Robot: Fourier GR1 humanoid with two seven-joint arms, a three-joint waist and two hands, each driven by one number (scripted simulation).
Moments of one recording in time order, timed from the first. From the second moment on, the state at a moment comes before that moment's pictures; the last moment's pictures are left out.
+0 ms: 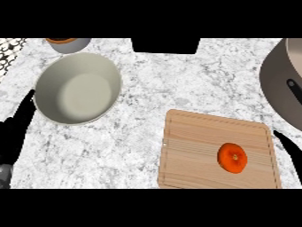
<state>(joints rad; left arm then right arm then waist) -0.04 0.58 -0.19 -1.48 0.21 0.30 0.08 0.15 -0.73 0.33 -2.07 0.27 -0.03 1.03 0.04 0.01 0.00</state>
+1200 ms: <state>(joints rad) 0.04 0.52 -0.12 -1.53 0.15 0.26 0.10 -0.23 -0.48 0.45 -1.61 0.26 0.14 1.10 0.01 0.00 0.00</state>
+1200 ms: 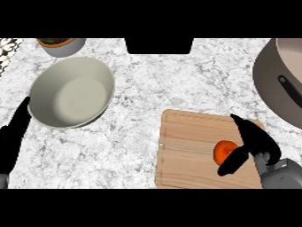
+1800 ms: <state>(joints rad) 0.02 0.49 -0.06 -1.50 0.11 0.21 0.10 -0.24 -0.39 0.42 -1.48 0.35 0.17 1.07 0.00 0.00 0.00</state>
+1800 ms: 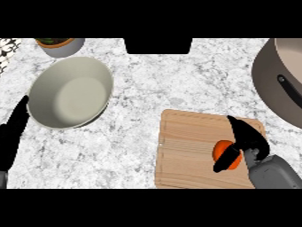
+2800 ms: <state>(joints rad) 0.04 0.40 0.02 -1.54 0.01 0.13 0.12 -0.27 -0.37 0.36 -1.41 0.51 0.30 0.78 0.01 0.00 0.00</state>
